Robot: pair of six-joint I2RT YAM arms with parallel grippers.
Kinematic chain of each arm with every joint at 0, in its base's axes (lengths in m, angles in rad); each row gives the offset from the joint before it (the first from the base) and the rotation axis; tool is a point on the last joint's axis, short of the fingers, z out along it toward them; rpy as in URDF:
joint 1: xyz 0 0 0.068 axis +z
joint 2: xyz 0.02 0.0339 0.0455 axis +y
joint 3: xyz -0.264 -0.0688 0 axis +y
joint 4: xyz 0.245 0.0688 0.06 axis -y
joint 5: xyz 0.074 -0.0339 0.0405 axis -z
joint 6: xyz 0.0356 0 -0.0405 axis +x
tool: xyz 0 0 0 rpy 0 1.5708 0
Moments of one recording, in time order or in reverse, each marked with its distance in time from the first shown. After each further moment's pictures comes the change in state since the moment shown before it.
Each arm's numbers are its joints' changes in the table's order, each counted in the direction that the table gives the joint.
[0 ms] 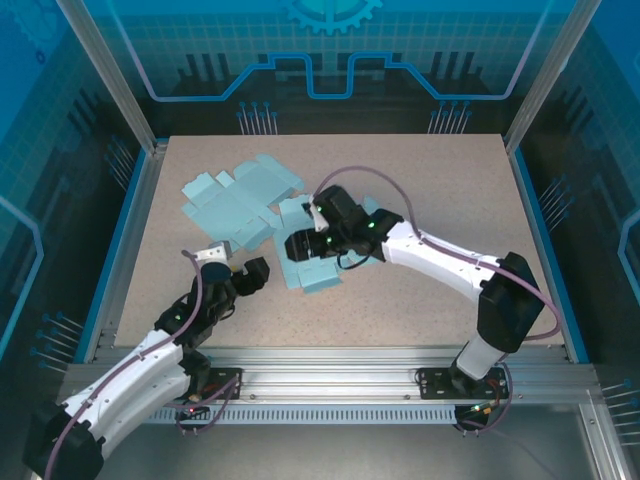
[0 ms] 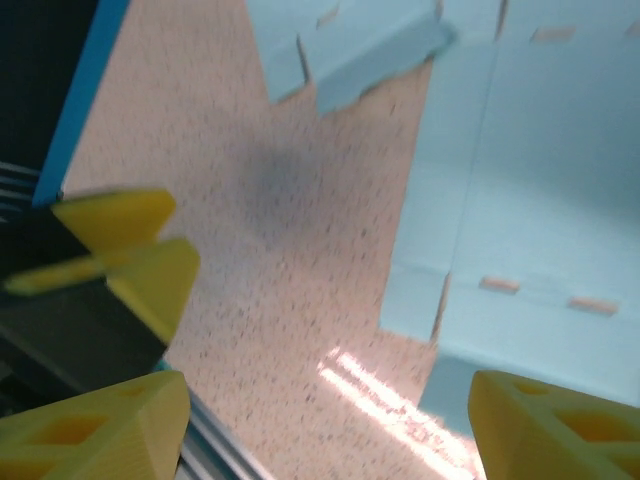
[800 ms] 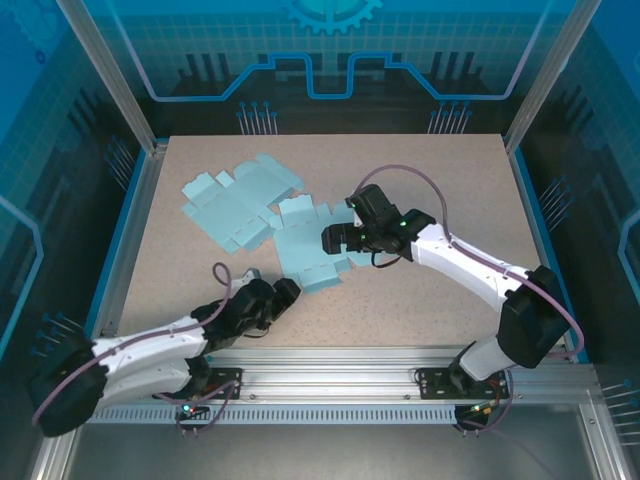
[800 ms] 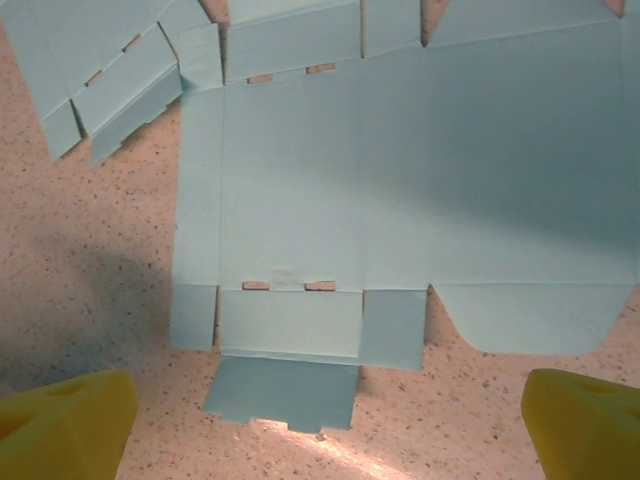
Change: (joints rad) left arm -0.365 0.364 -0.002 0.126 0.035 -0.748; right arm -0.130 -0.150 0.178 -0.069 0.208 -0.037
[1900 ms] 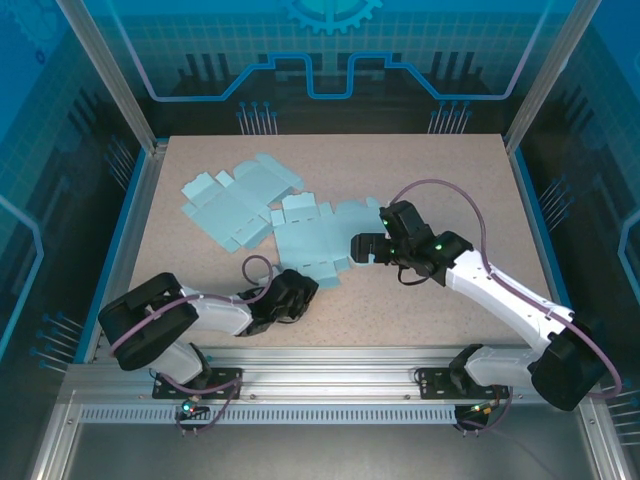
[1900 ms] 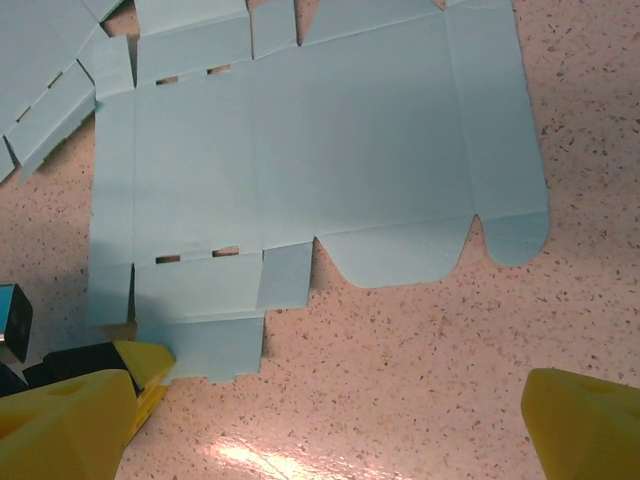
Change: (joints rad) left arm -0.008 0.485 -0.121 0.401 -0.014 -0.246; right arm -0.046 -0.267 0.198 -0.028 0.095 0.058
